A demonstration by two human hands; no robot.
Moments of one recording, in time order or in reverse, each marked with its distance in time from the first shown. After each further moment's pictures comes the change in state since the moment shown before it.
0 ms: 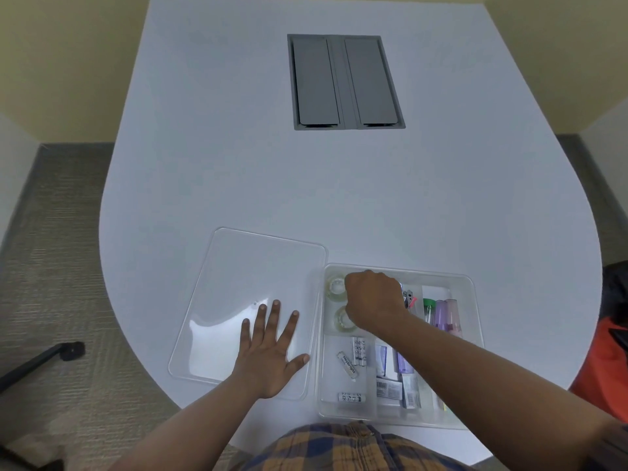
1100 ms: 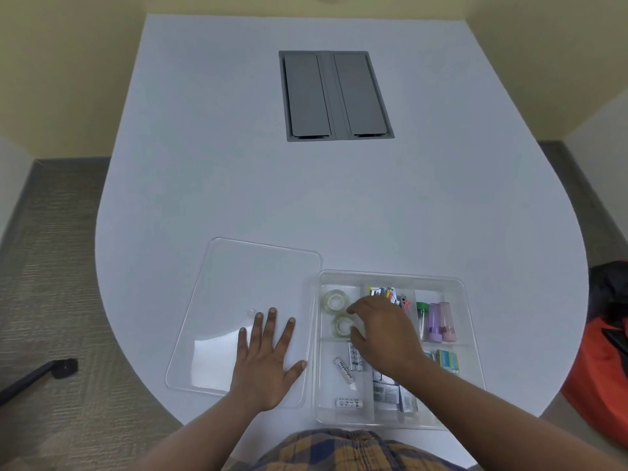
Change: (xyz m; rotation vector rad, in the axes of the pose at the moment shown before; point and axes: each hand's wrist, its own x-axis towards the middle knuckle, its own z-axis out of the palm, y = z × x) left_hand -0.007 0.005 0.005 -0.009 0.162 -0.020; right_hand -0.056 0.024 0.033 0.366 0.282 -0.137
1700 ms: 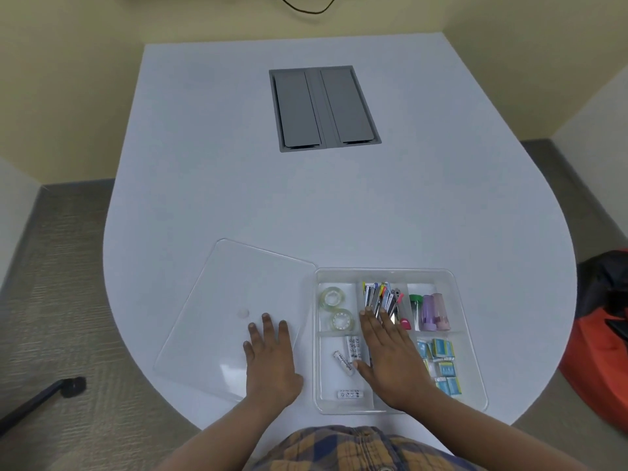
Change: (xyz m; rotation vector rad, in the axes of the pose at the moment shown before) left_hand -0.014 0.039 -0.029 -0.087 -0.078 -0.218; right_hand -0.067 0.025 0.046 -0.132 -0.117 0.060
